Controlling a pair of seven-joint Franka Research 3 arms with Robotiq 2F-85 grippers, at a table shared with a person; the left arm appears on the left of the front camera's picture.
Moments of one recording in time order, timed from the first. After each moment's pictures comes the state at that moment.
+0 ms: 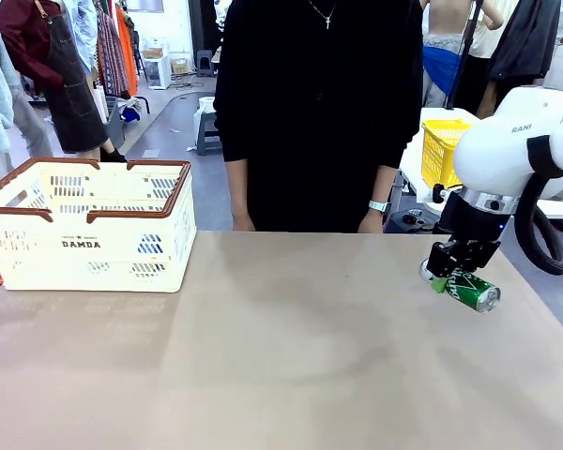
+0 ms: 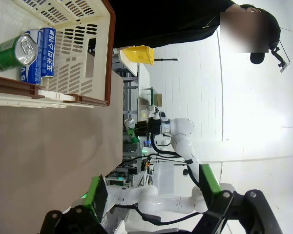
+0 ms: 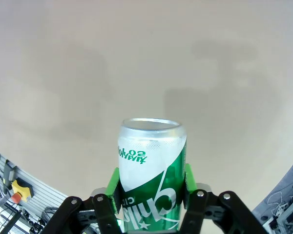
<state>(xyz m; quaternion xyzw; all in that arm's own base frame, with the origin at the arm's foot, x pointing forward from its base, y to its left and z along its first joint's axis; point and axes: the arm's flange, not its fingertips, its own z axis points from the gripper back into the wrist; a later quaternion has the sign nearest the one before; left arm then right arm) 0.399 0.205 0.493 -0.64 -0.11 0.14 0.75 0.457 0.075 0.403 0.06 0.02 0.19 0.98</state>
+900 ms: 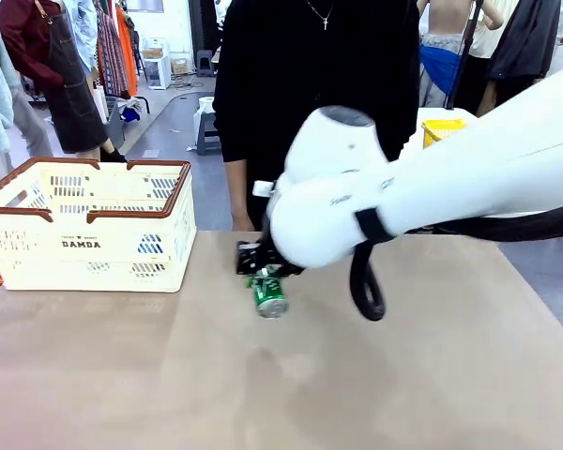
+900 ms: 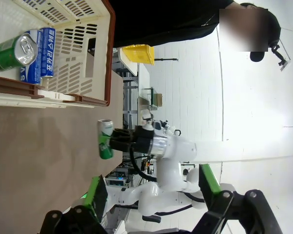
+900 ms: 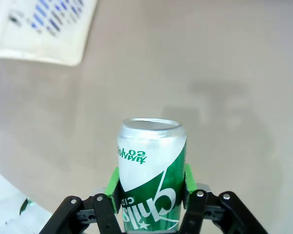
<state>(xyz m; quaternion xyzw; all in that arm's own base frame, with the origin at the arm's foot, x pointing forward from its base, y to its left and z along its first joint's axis) 0.399 0.205 0.493 -0.64 -0.11 0.14 0.75 0.420 0.413 0.385 0.14 -0.11 0.10 0.98</state>
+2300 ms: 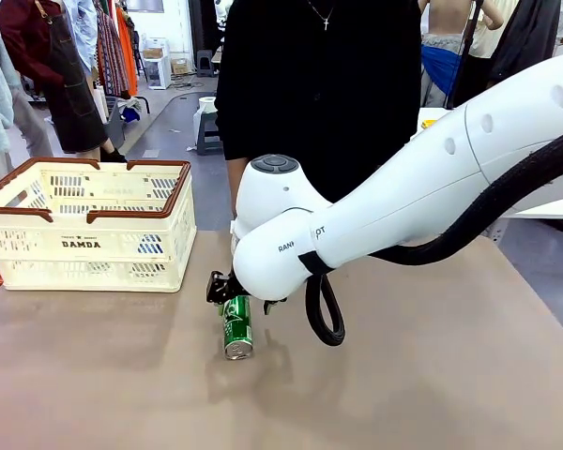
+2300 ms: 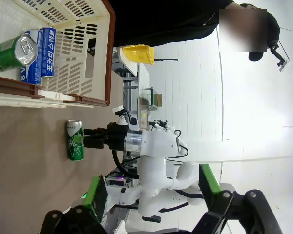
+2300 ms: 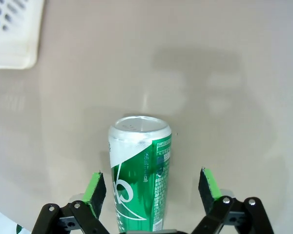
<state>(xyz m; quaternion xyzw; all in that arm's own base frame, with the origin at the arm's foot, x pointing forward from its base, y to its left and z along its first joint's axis) 0.399 0.205 0.493 -0.64 -0.11 0.14 0.75 0.434 0.452 0.319 0.08 -0.06 0.06 0.99</state>
